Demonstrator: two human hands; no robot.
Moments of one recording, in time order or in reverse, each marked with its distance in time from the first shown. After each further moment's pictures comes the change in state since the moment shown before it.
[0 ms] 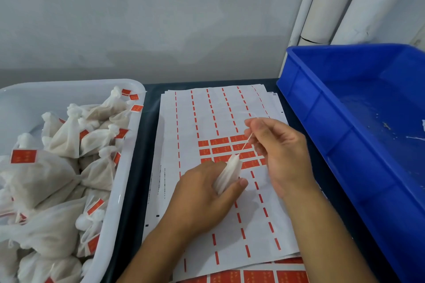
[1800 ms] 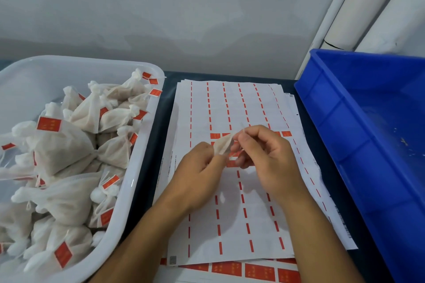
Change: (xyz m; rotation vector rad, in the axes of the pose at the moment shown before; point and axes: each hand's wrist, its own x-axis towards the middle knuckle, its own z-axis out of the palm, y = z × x) left_hand 0.008 -0.005 -0.025 -0.199 -0.011 -0.240; right_hand -0.006 0.016 0.016 -0.193 -0.324 -0.070
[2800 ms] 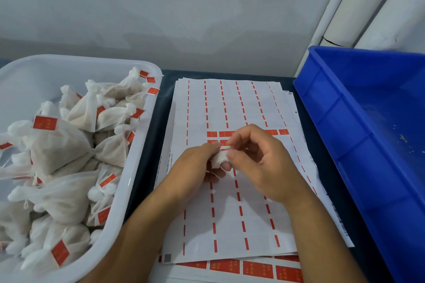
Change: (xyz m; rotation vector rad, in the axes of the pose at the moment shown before) left_hand 0.002 0.007 -0.004 -0.466 -0.108 -0.194; right_hand -0.005 0.001 -0.009 -0.157 -0.195 -0.086
